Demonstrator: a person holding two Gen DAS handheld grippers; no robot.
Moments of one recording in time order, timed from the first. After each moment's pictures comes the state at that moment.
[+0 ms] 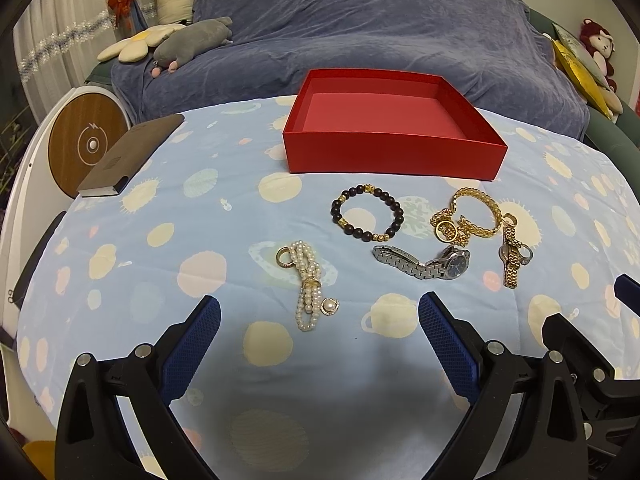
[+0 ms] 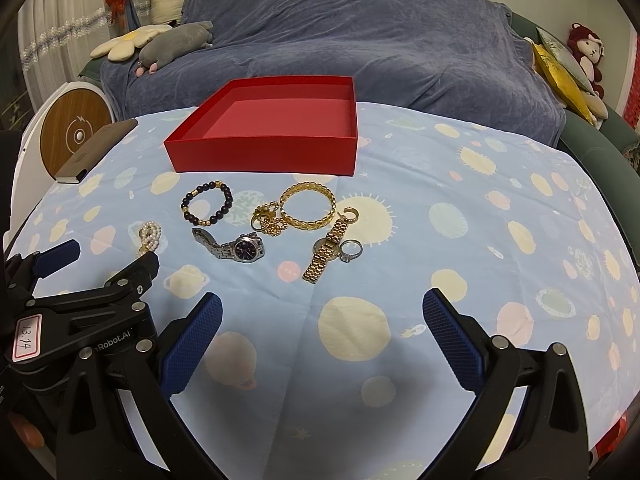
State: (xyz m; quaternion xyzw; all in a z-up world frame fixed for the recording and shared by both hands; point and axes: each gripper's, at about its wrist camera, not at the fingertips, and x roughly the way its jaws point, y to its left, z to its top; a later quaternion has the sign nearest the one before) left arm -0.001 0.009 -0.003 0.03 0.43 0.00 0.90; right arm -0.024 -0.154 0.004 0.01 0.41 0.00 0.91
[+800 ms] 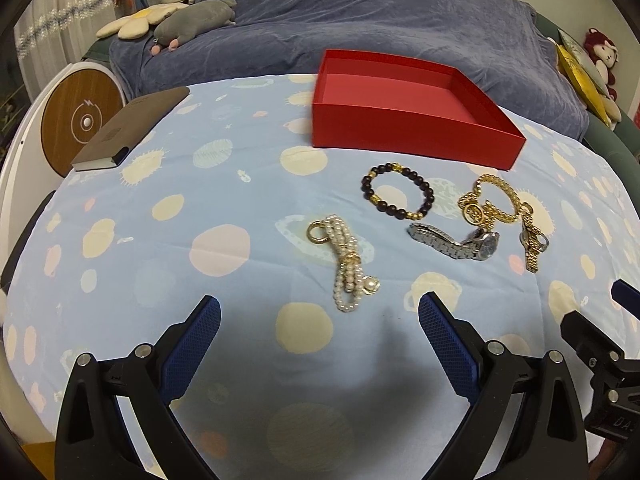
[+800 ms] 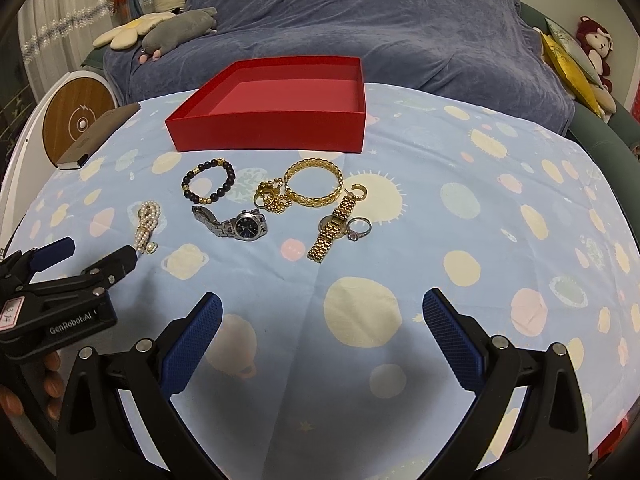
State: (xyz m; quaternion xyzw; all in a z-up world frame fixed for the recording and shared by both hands) left arm 0.002 0.046 -0.022 0.00 0.45 -0.01 0.89; right arm -0.021 -0.156 -0.013 0.02 0.44 0.01 0.90
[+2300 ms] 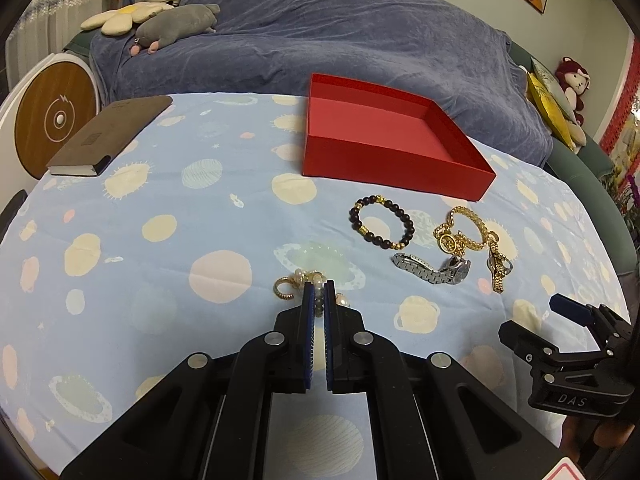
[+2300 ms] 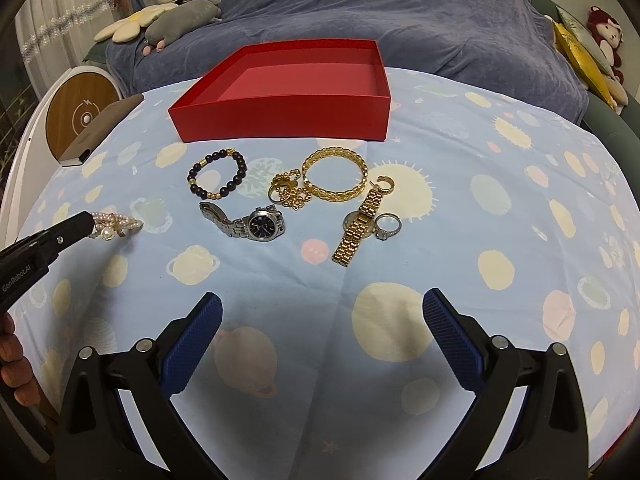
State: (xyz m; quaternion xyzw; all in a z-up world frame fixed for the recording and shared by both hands) left arm 0.001 0.069 -0.006 -0.04 0.43 -0.09 0.90; right arm -0.003 -0.140 -0.023 0.02 0.46 0.03 0.89
